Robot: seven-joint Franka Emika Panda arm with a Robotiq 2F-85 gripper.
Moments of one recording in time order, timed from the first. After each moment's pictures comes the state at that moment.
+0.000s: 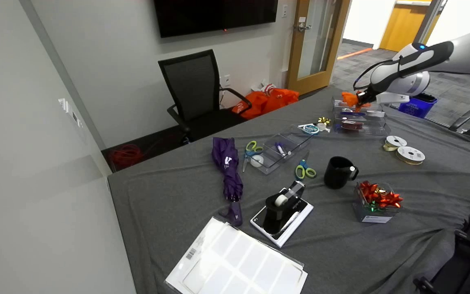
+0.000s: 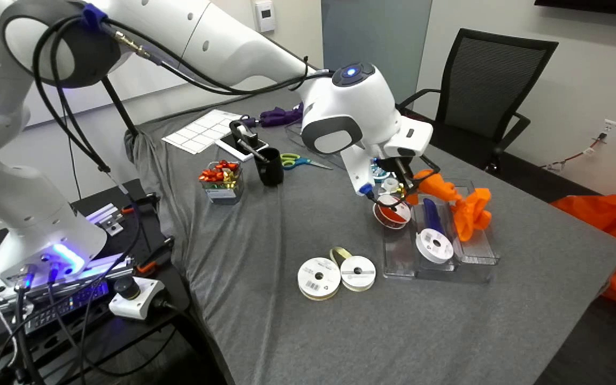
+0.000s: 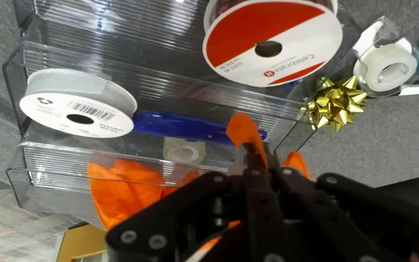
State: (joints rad) arm -0.54 0.90 0.01 -1.38 0.20 2.79 -0.26
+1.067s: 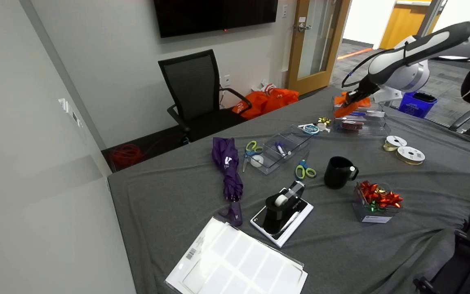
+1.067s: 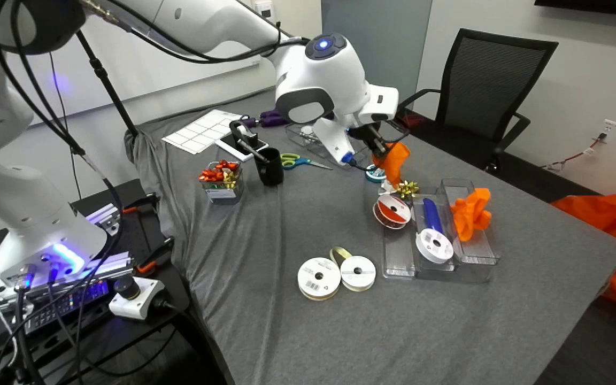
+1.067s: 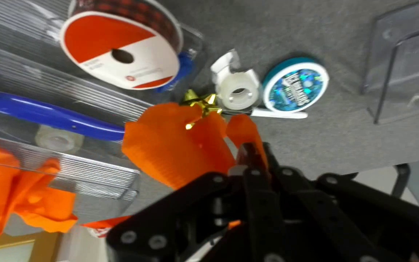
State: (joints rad) arm -0.62 0.71 0.25 -1.64 0.23 2.80 -0.48
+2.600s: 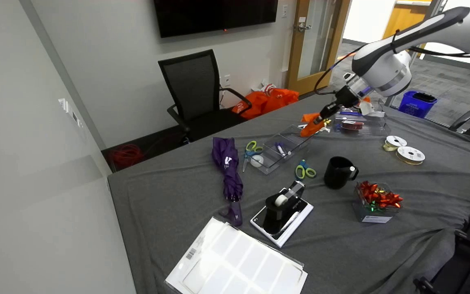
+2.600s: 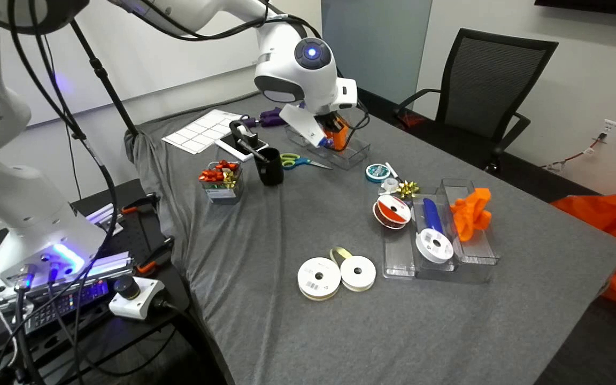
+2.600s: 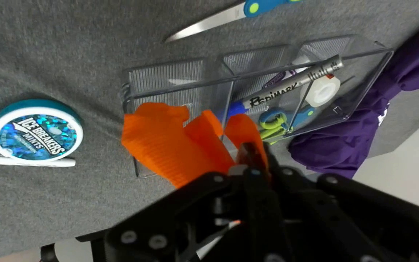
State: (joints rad) arm -0.56 0.64 0.37 -1.75 0.66 2.59 -0.96
